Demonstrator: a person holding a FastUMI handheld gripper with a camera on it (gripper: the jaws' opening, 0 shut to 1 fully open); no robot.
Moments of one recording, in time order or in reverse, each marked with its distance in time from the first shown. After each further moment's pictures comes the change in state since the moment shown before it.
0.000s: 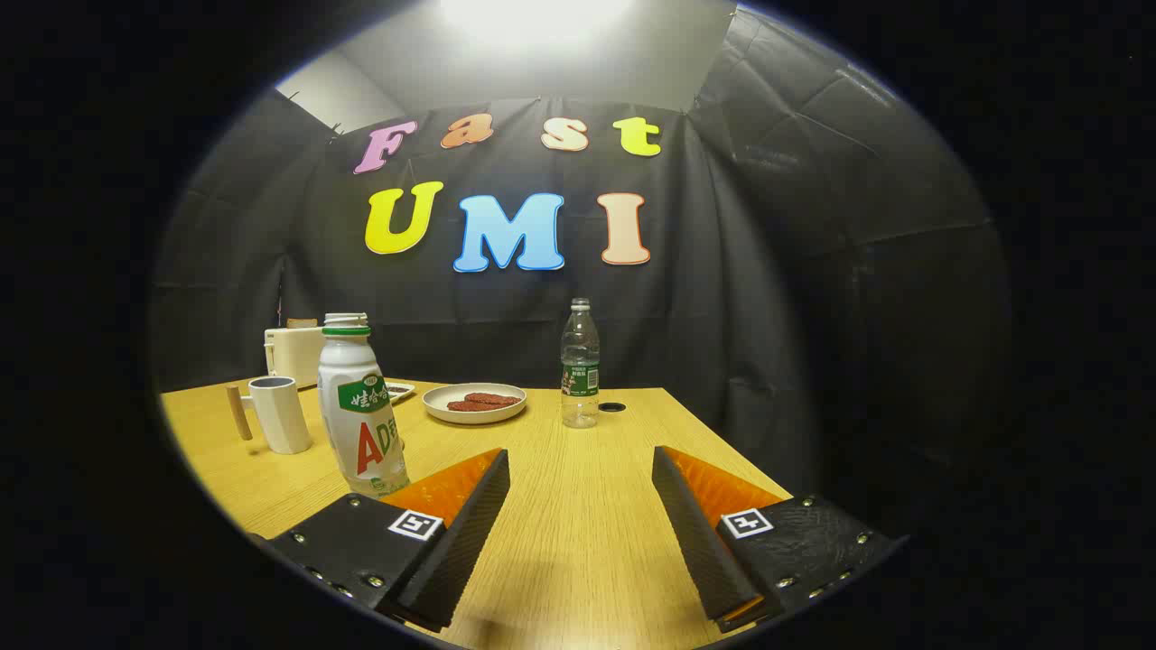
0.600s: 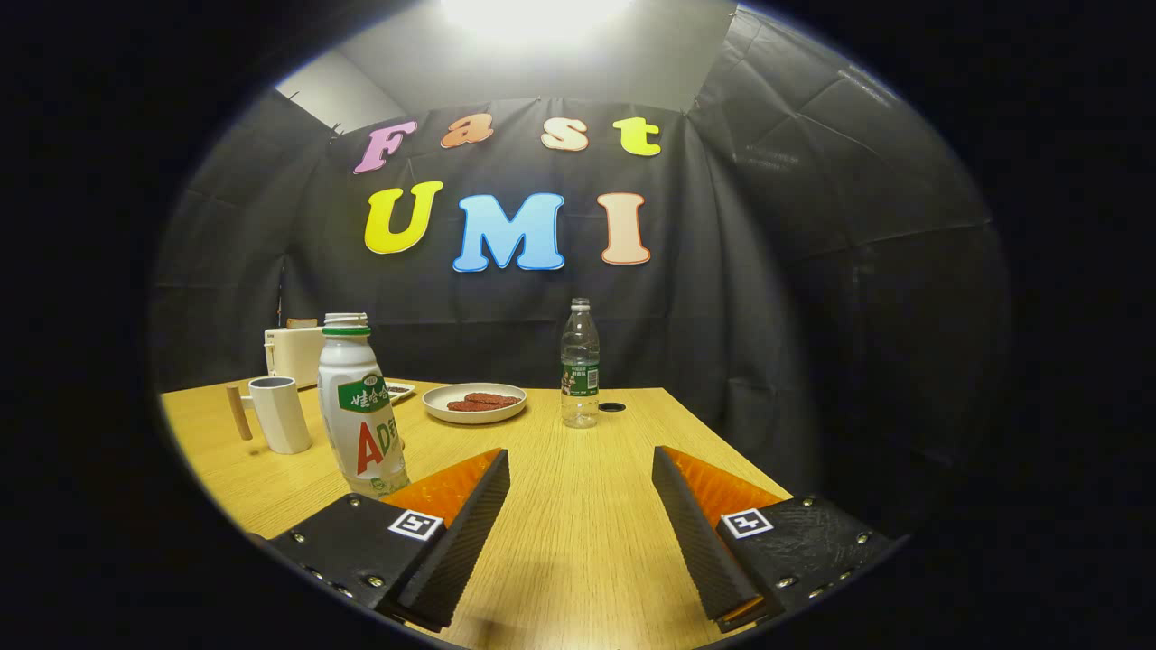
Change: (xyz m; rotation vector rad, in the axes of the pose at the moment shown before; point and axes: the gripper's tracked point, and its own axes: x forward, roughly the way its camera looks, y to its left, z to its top) arm 0.000 0.000 0.000 0.000 0.000 0.000
